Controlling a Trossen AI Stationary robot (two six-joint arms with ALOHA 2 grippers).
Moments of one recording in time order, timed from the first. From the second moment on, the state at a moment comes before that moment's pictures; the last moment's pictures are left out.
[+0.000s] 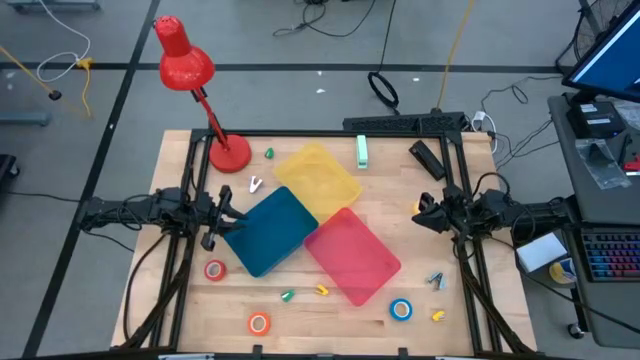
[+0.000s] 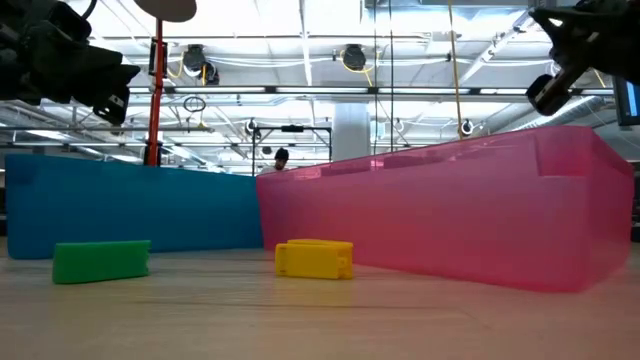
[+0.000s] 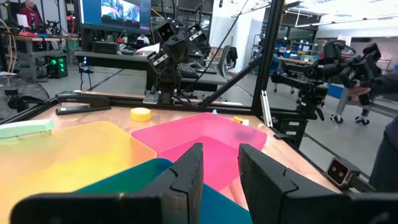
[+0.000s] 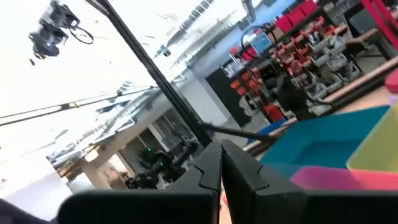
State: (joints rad) left arm -0.03 0.01 0.02 0.04 0.16 -0.11; right arm 0.09 0.01 0.02 0.29 -0.10 0.71
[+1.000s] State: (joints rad) left arm -0.03 0.01 0.01 0.06 0.08 -0.11; right arm 0.09 0.50 0.40 0.16 0.71 0.03
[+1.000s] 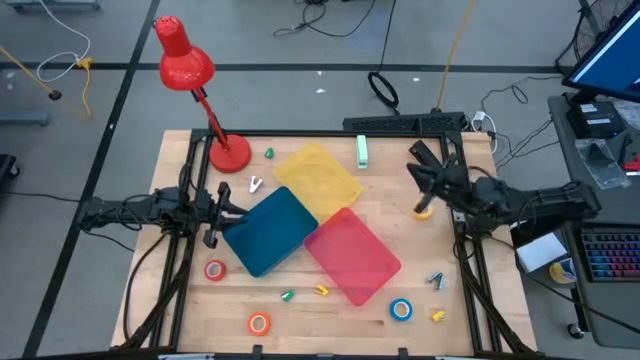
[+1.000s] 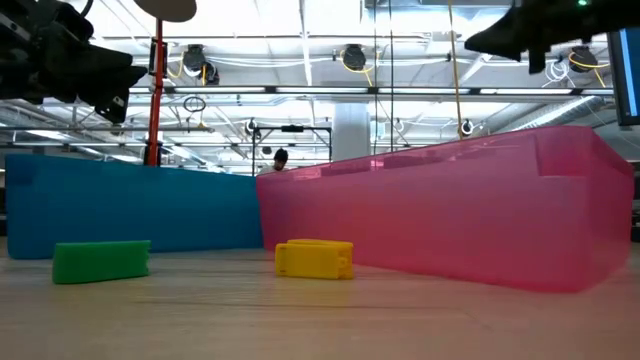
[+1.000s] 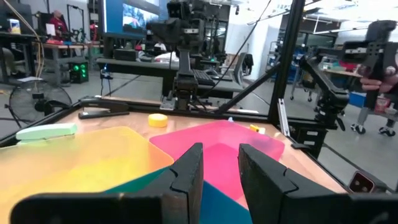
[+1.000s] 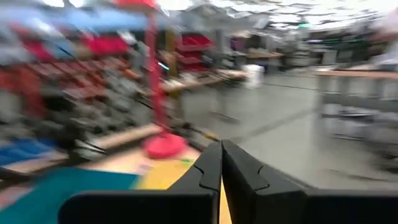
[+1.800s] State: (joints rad) left arm -0.03 0.01 0.02 0.09 0.08 -0.11; right arm -0.31 0.84 0.60 -0.29 0.70 0.44
